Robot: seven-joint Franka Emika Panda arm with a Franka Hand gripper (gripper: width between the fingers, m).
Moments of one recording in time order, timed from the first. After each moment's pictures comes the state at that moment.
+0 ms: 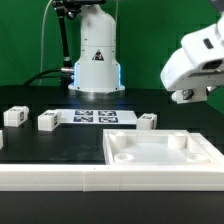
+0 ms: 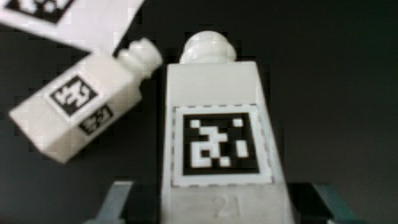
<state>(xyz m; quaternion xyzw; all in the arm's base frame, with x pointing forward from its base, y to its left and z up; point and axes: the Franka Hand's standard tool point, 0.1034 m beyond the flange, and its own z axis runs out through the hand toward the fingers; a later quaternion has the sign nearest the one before) 0.440 0.171 0.075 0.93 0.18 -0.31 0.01</state>
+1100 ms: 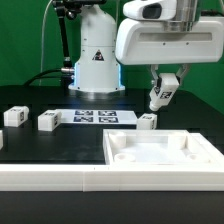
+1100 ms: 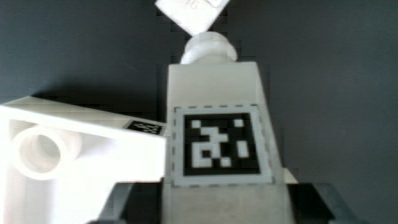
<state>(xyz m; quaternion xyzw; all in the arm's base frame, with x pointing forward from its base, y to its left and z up) 0.479 0.105 0.110 0.99 0.11 0.01 -0.01</state>
